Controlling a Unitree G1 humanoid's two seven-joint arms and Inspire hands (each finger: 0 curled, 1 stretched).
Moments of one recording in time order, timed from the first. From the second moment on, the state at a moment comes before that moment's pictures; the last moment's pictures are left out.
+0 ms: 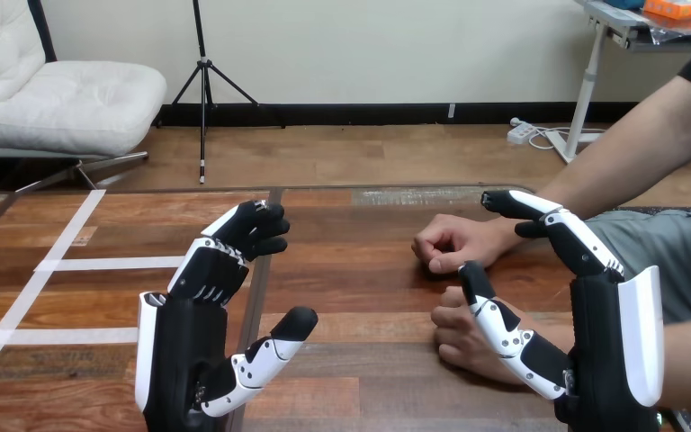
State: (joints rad) left arm 0.04 -0.05 -0.02 0.65 -0.15 -1.32 -0.20; right arm 0.27 -0.16 0.07 -0.03 -0.64 -0.73 -0.57
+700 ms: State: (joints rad) left arm 0.04 -0.05 -0.02 0.65 -0.15 -1.32 -0.20; right arm 0.27 -0.16 0.06 -0.03 -0.64 -0.73 -0.55
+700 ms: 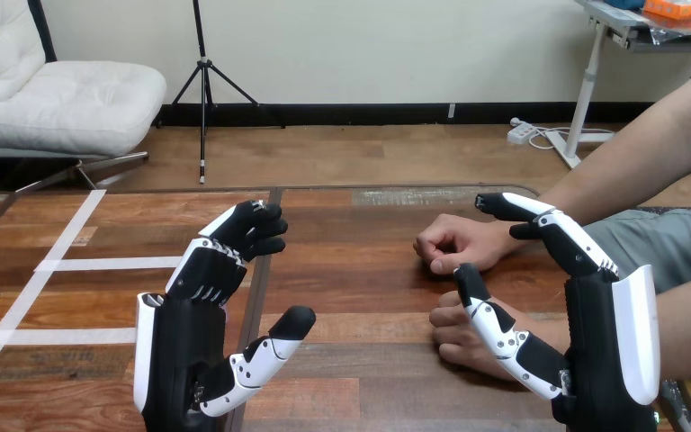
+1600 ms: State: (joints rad) left arm 0.04 -0.05 -0.02 0.65 -0.14 -1.32 -0.19; right arm 0.27 -0.16 0.06 -0.03 -0.64 -0.72 -0.54
